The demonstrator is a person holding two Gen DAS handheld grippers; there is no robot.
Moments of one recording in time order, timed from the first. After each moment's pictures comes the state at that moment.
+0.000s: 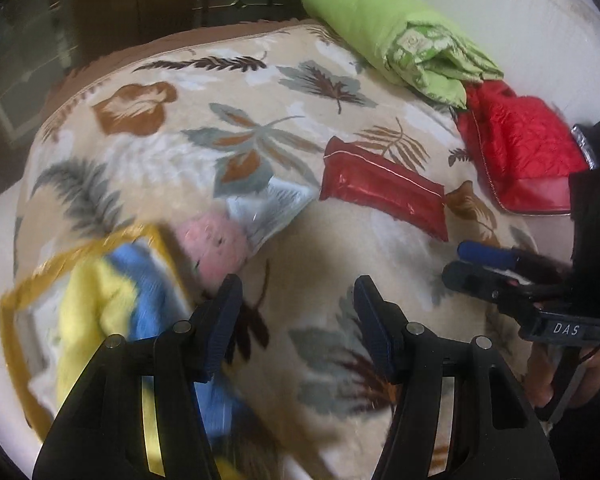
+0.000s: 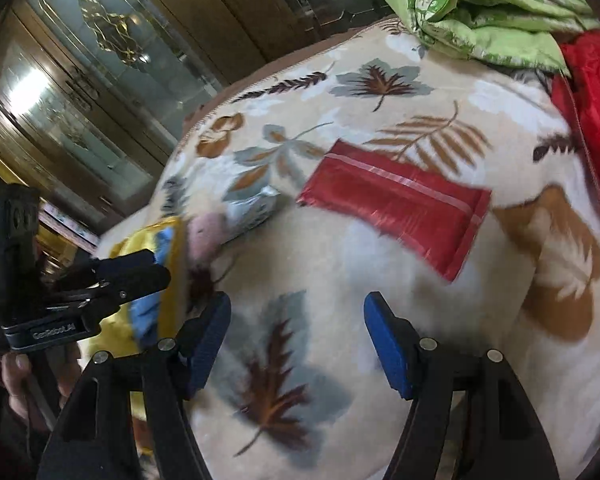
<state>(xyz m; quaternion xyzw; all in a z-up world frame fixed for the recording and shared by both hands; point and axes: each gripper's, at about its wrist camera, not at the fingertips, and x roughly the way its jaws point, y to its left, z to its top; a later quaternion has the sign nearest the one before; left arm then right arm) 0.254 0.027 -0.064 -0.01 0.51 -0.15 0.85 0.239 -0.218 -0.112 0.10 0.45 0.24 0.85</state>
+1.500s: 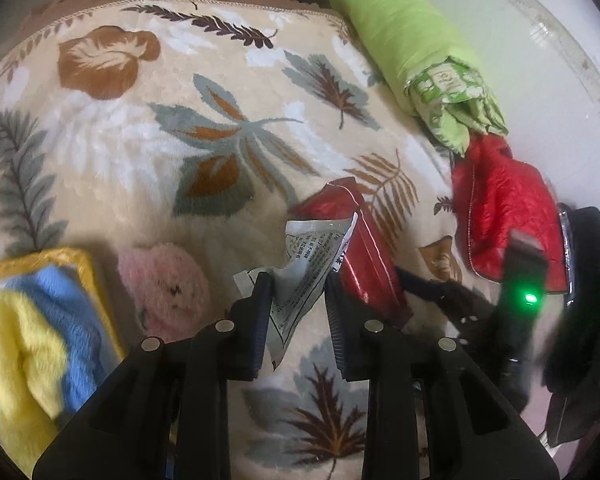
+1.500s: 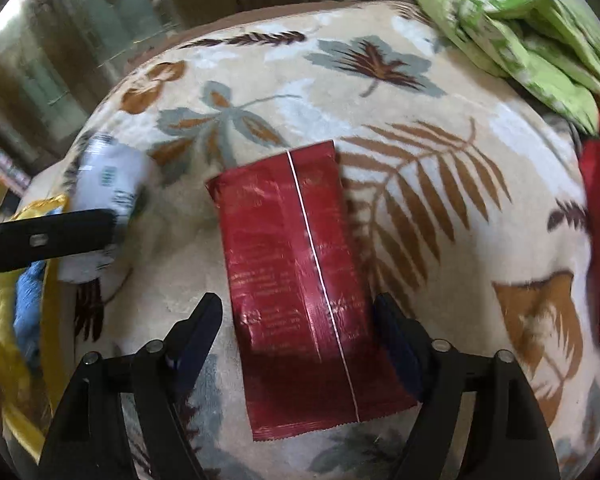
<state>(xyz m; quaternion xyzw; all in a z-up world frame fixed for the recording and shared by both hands) 0.307 0.039 -0.085 -0.17 0.54 -0.19 0.80 0.294 -0.171 -0.153 -0.02 0.49 0.16 0.86</state>
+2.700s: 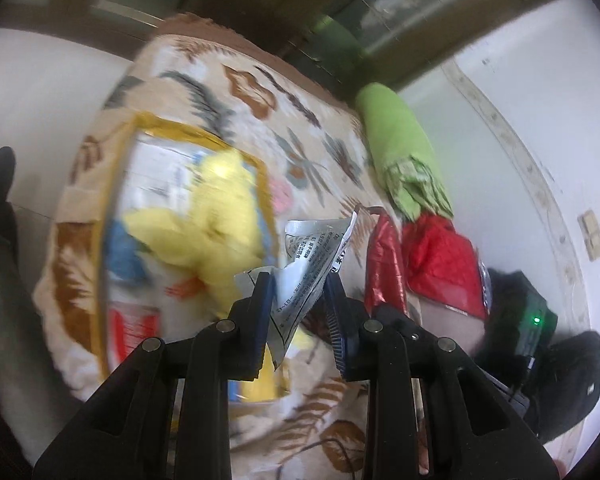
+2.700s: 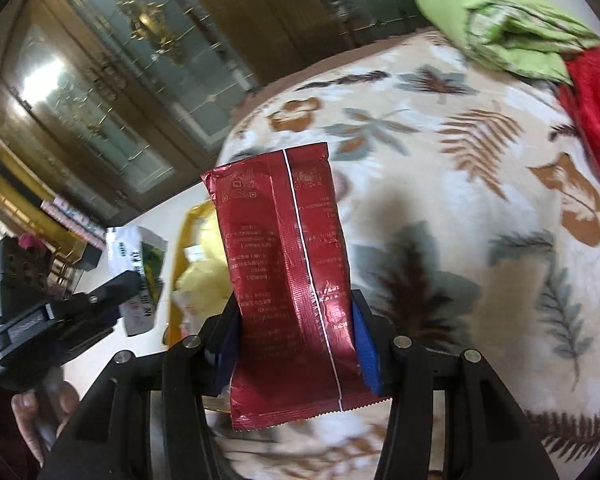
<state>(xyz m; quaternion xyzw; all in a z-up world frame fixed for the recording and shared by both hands) 0.085 0.201 -0.016 -0.34 0.42 -0.12 0.83 0.114 -0.109 -0.058 0.11 0.44 0.27 0.85</state>
